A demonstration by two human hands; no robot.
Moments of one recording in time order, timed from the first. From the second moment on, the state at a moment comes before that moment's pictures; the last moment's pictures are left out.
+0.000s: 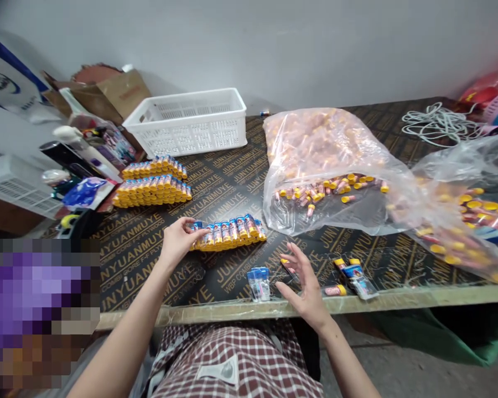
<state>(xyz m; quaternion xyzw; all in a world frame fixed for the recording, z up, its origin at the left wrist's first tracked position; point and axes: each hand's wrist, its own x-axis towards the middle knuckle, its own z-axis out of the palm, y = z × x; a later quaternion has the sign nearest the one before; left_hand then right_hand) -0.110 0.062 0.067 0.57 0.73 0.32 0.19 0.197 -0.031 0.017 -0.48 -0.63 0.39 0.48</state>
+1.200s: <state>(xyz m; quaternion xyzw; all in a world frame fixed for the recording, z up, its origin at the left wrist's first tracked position) -0.011 -0.001 -0.001 0.51 0.60 0.34 0.52 0.198 -0.025 0.031 -0.64 -0.55 0.28 0.46</state>
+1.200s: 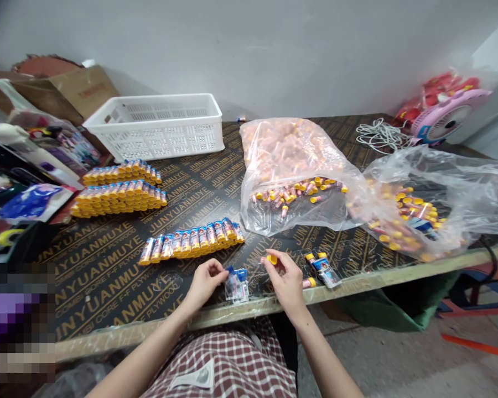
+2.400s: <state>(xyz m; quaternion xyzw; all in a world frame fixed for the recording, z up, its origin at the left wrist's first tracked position) -0.003 -0.007 0.036 0.24 0.44 0.45 0.73 0.158 -0.058 0.023 -0.50 -0.66 0.33 0.45</state>
